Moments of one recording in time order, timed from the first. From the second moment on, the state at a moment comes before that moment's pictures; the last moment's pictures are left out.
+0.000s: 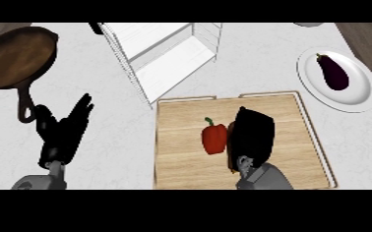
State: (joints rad) left arm -0.05 0.30 -0.06 -1.38 0.26 0.11 0.24; right arm -0.23 0.00 0.47 -1.57 1.34 0.38 1.02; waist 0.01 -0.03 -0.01
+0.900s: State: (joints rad) left arm -0.07 0.29 -0.06 -1.38 0.25 0.08 0.24; right arm -0.32 -0.01 0.71 -1.84 0.79 0.42 0.47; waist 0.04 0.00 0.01
